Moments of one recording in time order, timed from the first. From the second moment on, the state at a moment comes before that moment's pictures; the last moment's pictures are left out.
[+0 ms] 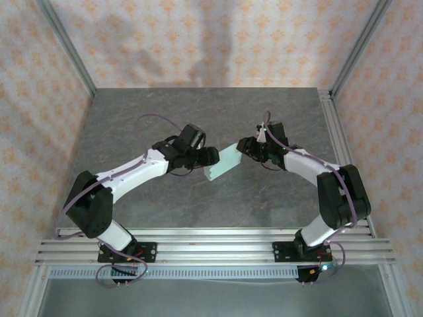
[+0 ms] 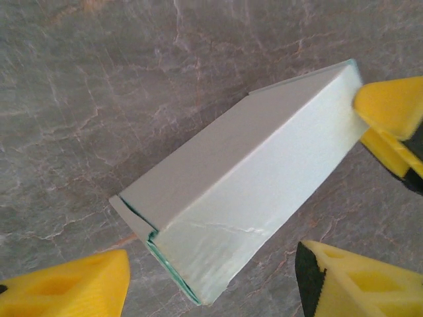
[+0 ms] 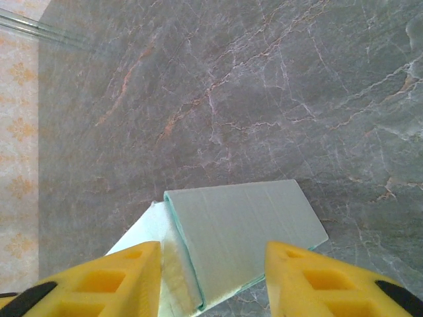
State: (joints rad) left arm -0.62 1.55 1.13 -0.50 0.09 -0.80; right arm 0.32 1.58 0.88 -0.08 -0.45 0.71
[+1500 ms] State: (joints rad) left arm -0.61 1.55 1.00 -0.31 0.10 -0.83; right arm 0.32 1.53 0.93 -0.20 -0.38 0.66
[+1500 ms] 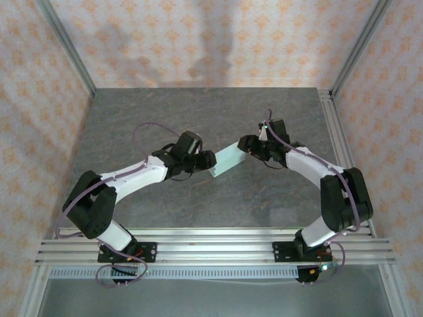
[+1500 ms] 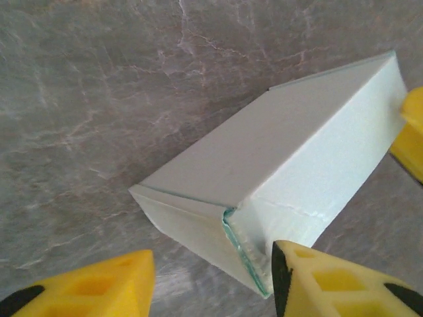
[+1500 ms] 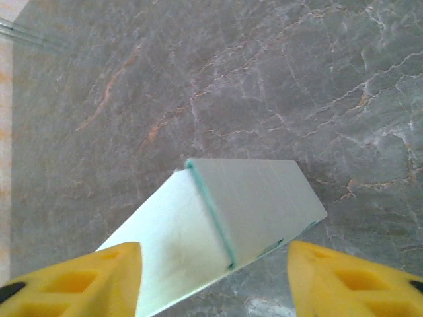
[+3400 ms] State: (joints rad) left arm -0.75 2.00 1.65 -0.86 -0.11 0.14; right arm 0.24 1.32 0.82 -0.31 -0.28 0.78
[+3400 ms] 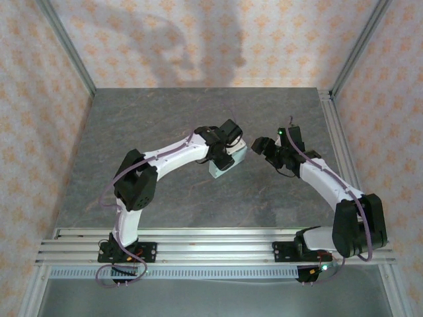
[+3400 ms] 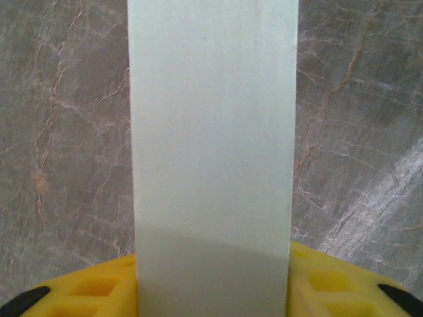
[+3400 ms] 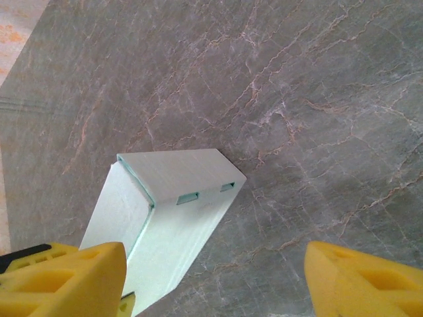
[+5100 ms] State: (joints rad) left arm -0.53 1.92 1.57 -0.90 -0.12 -0.24; right arm 0.24 1.36 0.82 -0.29 -0.28 0.73
